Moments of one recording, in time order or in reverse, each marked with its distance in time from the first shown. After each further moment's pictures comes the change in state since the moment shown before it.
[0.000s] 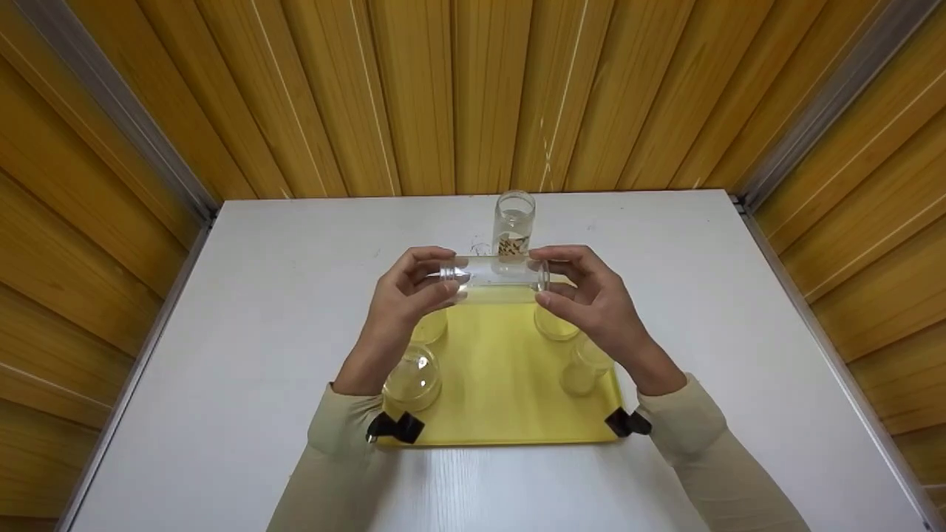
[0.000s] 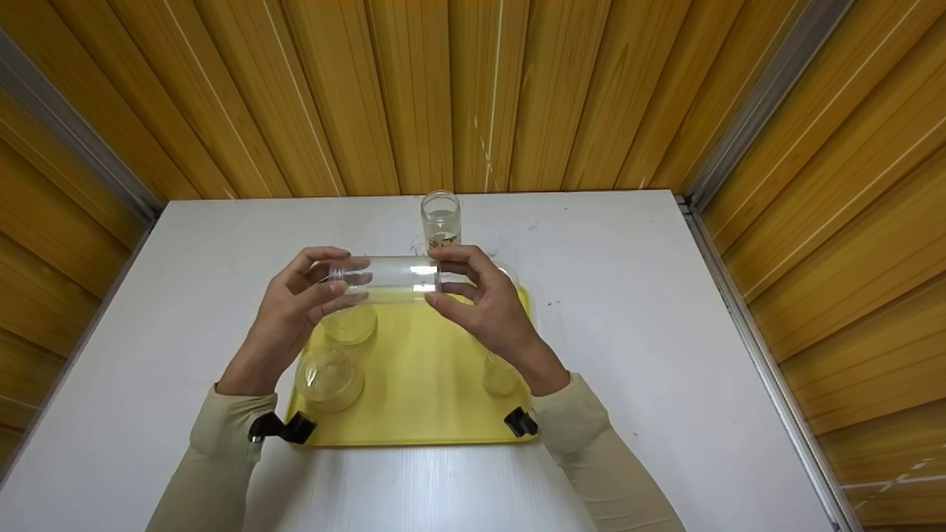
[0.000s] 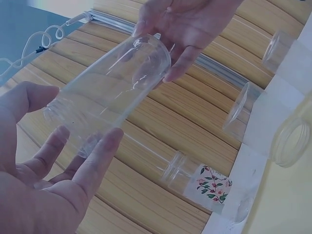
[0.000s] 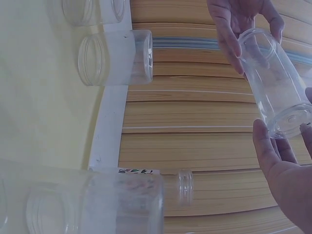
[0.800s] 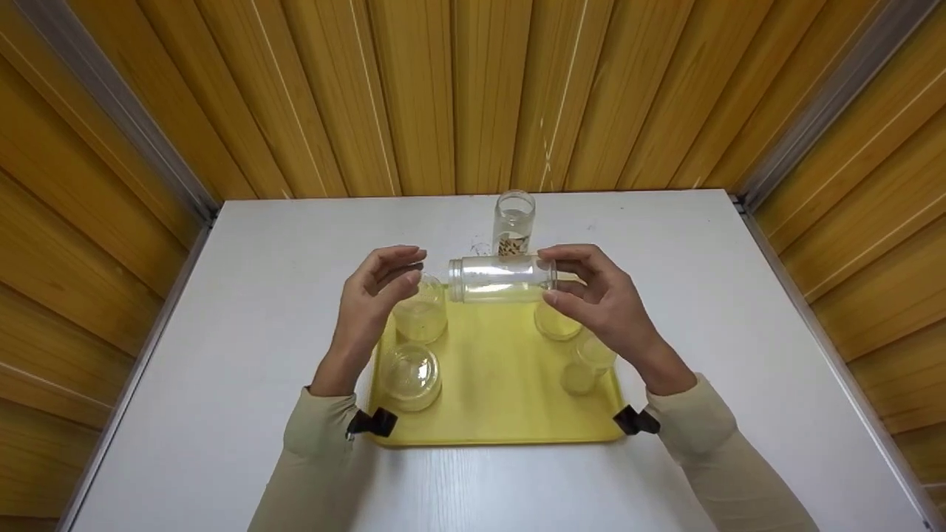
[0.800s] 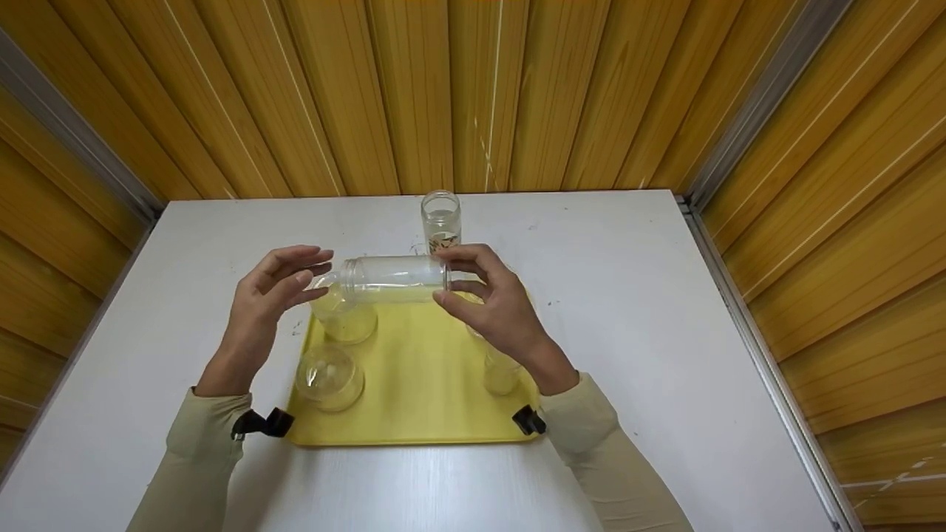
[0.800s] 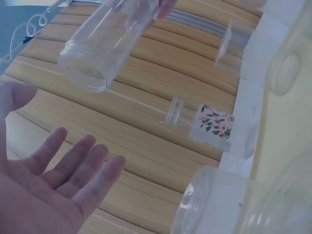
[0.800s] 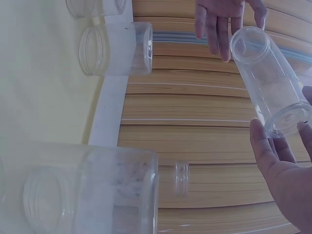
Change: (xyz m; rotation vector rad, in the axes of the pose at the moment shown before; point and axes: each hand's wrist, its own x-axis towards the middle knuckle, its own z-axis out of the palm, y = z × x) left_hand -0.002 -0.004 -0.034 0.187 0.127 0.114; right_hand -0.002 -0.003 -0.010 -0.068 0.004 0.001
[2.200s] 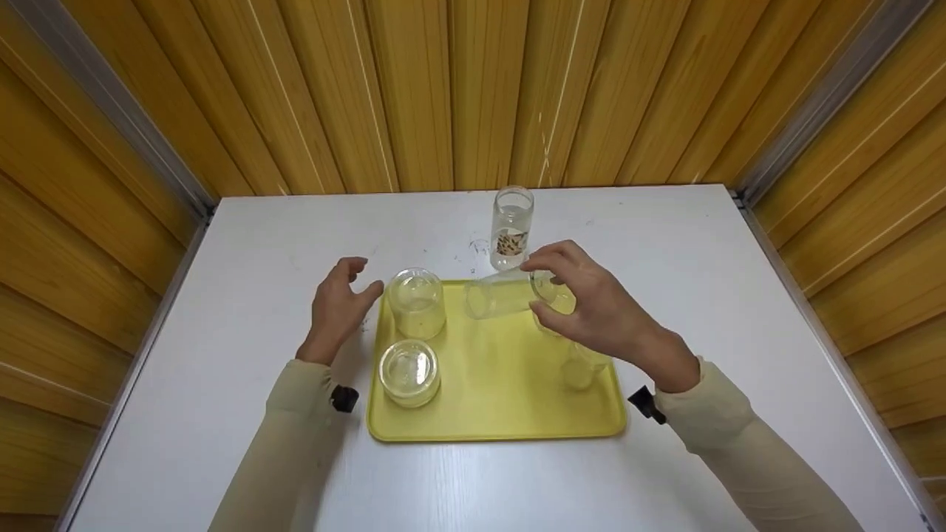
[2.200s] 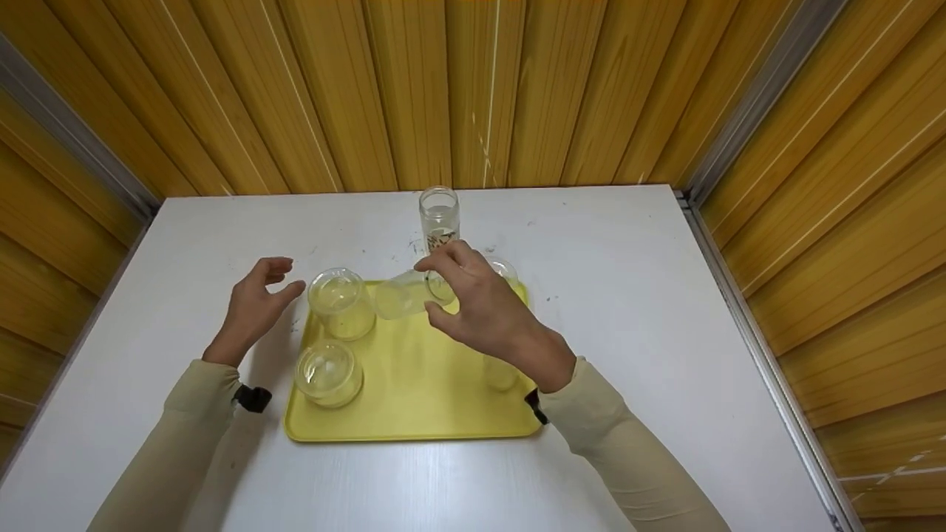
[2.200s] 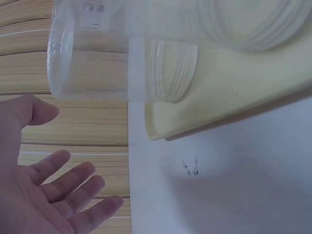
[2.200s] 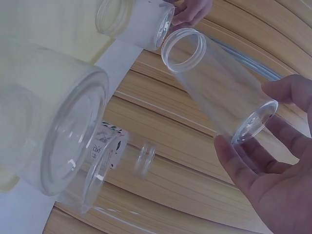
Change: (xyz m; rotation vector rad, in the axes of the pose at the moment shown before) left_hand 0.028 -0.077 -0.070 0.802 0.100 -0.242; right_hand 0.011 -0.023 0.010 -0.706 -0.209 -0.201
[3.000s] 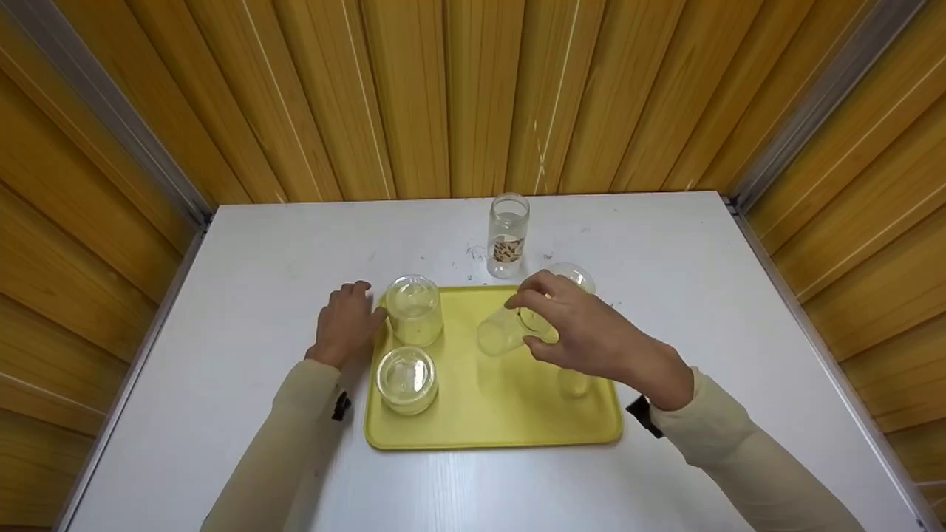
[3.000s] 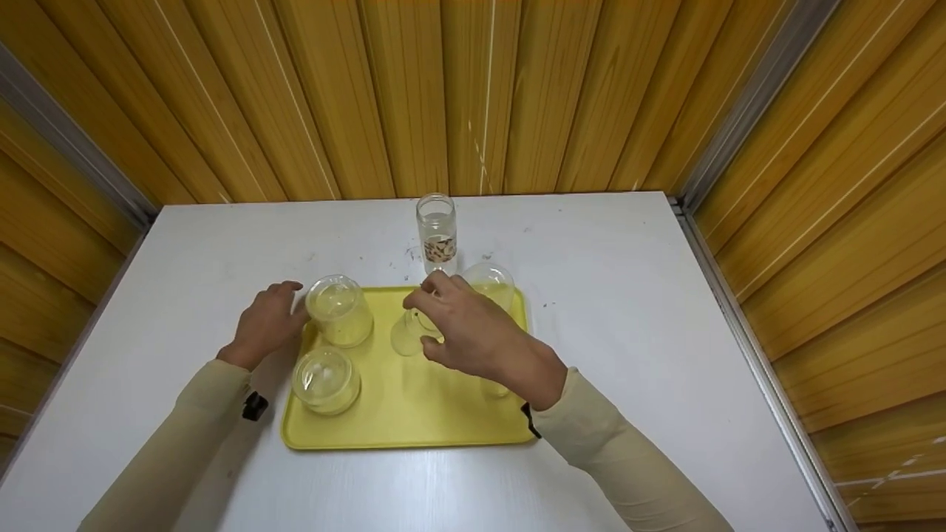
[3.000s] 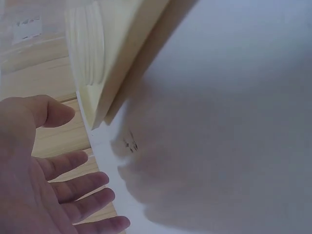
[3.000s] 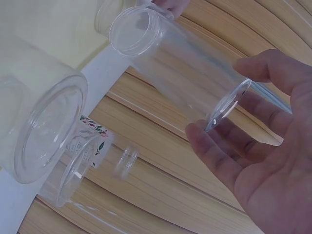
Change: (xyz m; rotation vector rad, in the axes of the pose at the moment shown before) left_hand 0.007 -0.025 0.022 0.410 -0.124 0.105; right_hand -0.005 -0.015 0.003 -0.155 -0.200 -0.056
